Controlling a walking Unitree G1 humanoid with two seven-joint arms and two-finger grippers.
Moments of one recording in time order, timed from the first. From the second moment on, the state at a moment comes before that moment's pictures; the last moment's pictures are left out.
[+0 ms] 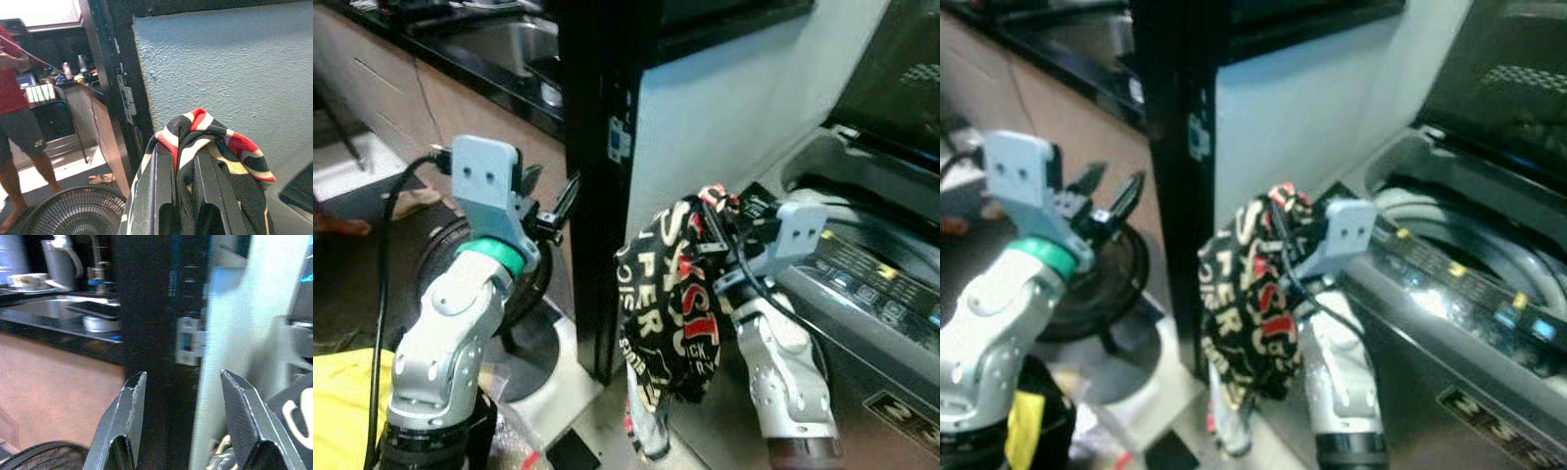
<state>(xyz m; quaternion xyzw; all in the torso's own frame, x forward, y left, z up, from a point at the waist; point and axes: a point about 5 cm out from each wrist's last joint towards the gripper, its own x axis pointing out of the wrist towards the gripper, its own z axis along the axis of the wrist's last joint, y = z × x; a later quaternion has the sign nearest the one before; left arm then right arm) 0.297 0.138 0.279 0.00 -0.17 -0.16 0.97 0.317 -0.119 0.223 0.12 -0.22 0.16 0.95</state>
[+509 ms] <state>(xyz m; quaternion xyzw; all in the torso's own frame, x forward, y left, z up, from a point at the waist) 0.295 0.134 0.281 0.00 -0.18 -0.16 0.97 0.320 -0.123 0.222 0.13 -0.22 0.15 0.96</state>
